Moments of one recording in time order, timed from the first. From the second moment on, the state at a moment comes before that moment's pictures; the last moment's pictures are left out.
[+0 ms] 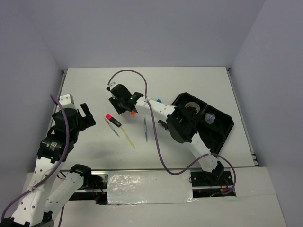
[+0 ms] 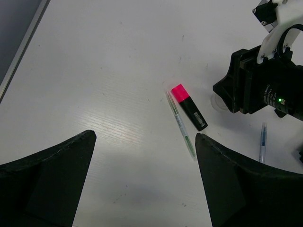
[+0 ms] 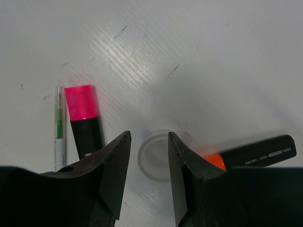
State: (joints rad) left arm -0.23 0.66 0.89 -0.77 -0.41 -0.42; right arm 0.90 2.39 2.06 -0.45 0.12 0.12
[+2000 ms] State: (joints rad) left arm -0.23 0.67 0.89 -0.77 -0.39 -0.42; right arm 0.27 1.69 1.22 -0.44 0.34 0.41
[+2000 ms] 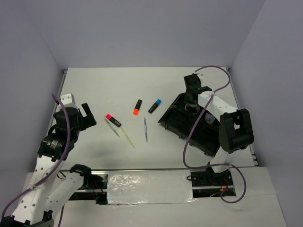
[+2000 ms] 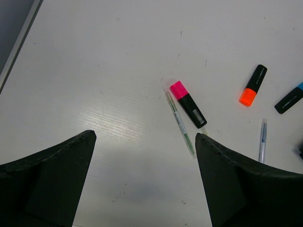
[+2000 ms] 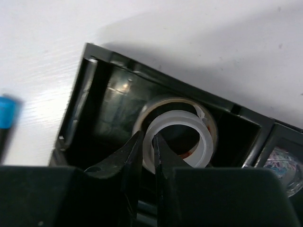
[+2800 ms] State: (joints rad) left arm -0.22 0.68 0.89 -0.77 -0.39 -0.40; right arm 0.46 1.63 1.28 -0.41 0.22 0.39
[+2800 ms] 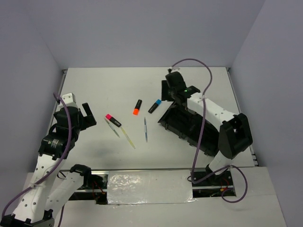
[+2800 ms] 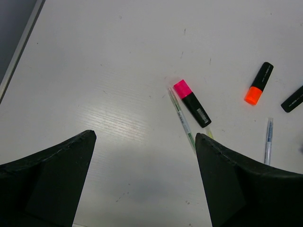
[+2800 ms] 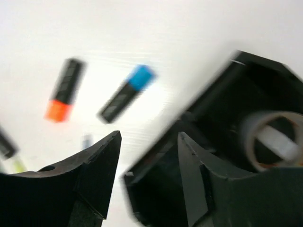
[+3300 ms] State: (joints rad) left arm -0.22 0.68 0.89 -0.77 -0.39 -0.40; right arm 0.66 2.13 1.76 -0.56 0.34 0.51
